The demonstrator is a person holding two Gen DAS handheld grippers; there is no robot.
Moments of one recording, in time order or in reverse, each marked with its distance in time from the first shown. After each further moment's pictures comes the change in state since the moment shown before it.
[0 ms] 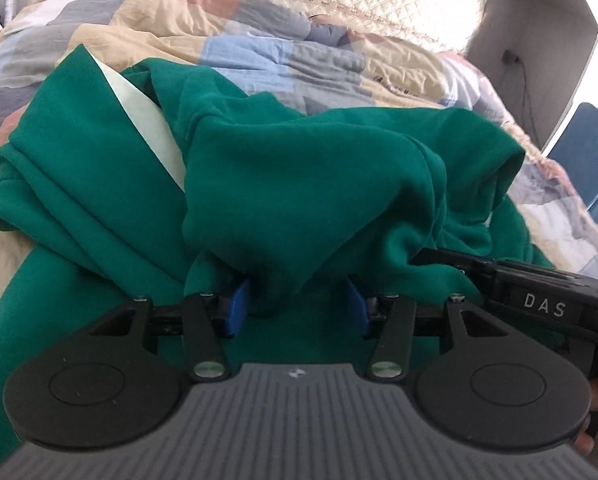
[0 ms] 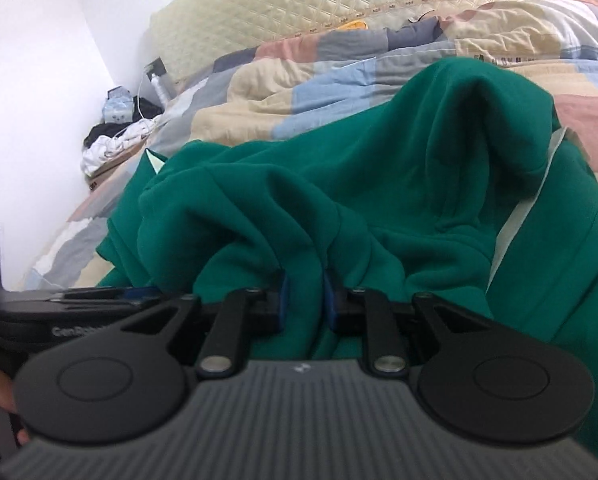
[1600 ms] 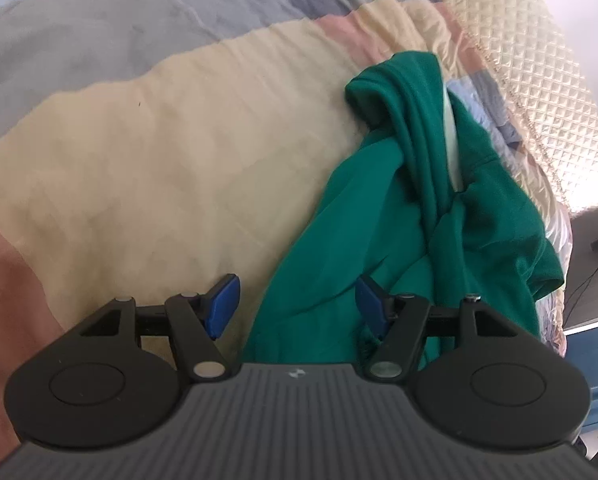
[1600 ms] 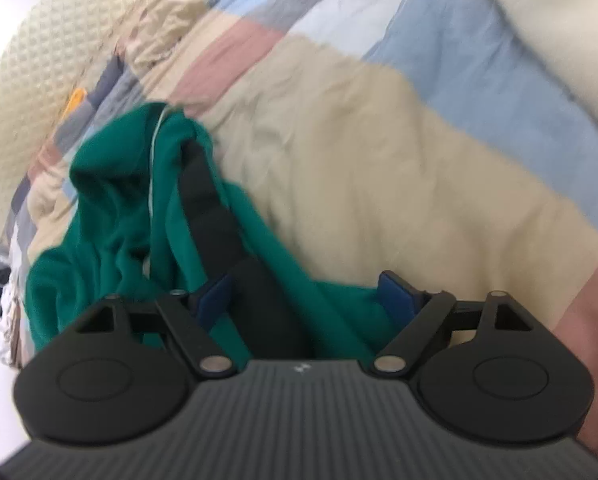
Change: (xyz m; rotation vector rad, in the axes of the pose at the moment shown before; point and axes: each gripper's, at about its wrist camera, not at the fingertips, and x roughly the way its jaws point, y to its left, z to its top) left arm -0.182 0.135 -0.119 -0.761 0.051 0.150; right arm -0.176 -0.109 -0.061 0.734 0.091 -0.448
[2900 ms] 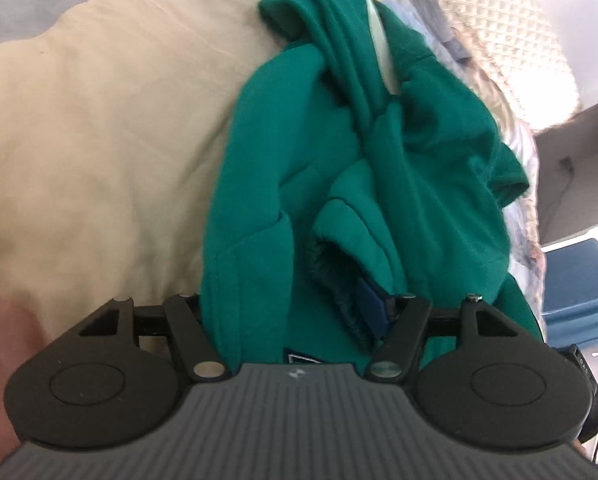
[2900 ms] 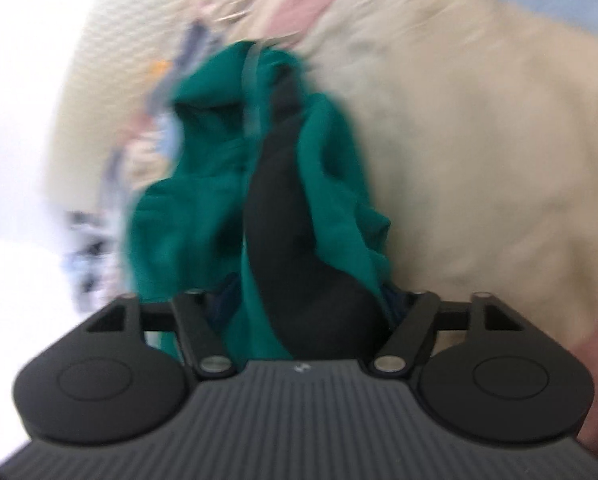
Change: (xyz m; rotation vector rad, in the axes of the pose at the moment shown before) left arm 0.010 -0.029 -0.027 0.160 0.180 -0.123; right arm -0.002 0.013 -0.038 0.062 0.138 0.393
